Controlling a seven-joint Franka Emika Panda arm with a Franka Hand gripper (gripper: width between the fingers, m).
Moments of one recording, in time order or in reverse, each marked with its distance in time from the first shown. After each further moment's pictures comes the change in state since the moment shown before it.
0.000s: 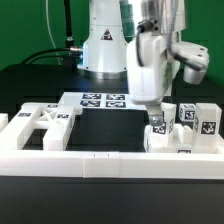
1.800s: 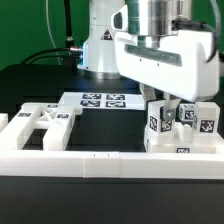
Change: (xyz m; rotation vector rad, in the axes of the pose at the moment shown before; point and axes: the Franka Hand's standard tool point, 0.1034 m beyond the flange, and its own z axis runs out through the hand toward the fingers) arm 0.003 0.004 0.000 -0.033 0.063 -0.537
